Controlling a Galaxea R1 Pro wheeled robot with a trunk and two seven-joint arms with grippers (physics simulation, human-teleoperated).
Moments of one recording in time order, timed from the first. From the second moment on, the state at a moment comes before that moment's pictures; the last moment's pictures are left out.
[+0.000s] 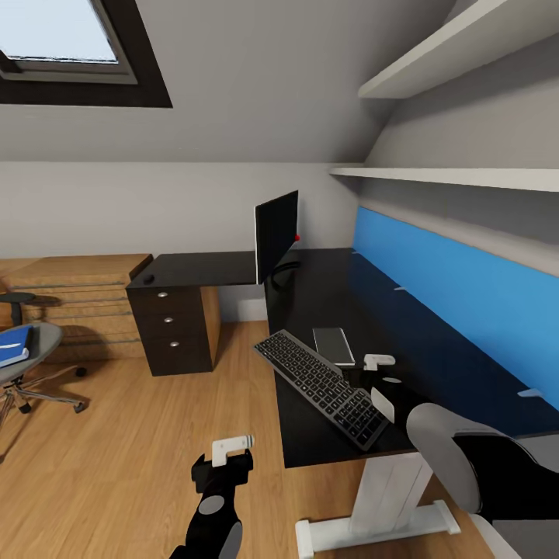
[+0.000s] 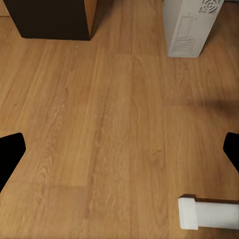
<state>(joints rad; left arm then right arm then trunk) -0.16 -0.17 -0.36 -1.27 0.20 0.34 0.60 -1.05 -0.01 0.01 -0.03 -0.06 -0.02 0.00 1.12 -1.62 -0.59</state>
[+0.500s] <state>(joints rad) -0.16 -0.17 -0.35 -1.27 0.20 0.34 0.60 -1.05 -0.01 0.01 -0.03 -0.06 -0.02 0.00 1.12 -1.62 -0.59</state>
